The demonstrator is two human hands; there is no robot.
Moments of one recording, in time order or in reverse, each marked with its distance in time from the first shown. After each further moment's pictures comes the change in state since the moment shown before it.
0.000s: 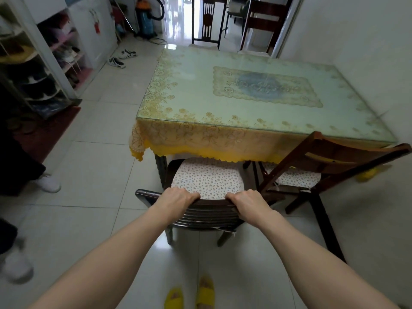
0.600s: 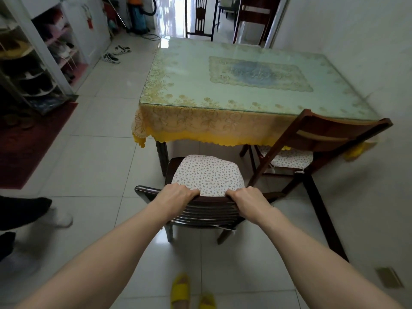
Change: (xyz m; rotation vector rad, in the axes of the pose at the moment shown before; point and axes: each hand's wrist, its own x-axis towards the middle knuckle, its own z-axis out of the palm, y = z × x) left_hand -0.083 0.030 0.014 -0.020 0.038 0.072; right_hand -0.076 -0.065 0.018 0.017 0.061 0.037
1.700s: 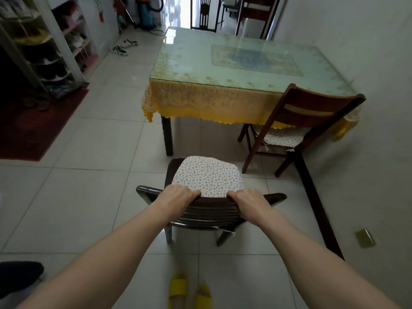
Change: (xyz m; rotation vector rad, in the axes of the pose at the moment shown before) left_hand -0.166 0.133 0.028 0.054 0.026 0.001; right_hand -0.185 -0.091 0.029 0.036 -0.017 -0.011
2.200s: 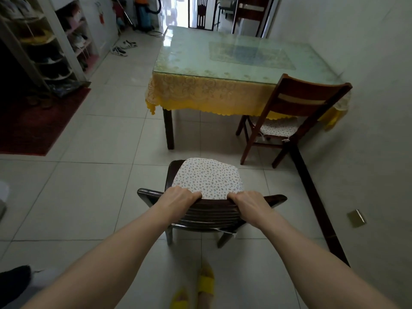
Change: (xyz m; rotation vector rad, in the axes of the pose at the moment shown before) left_hand -0.091 0.052 0.013 -0.010 -0.010 0.012; right_hand -0.087 -0.066 0.016 -0.014 -0.030 0.045
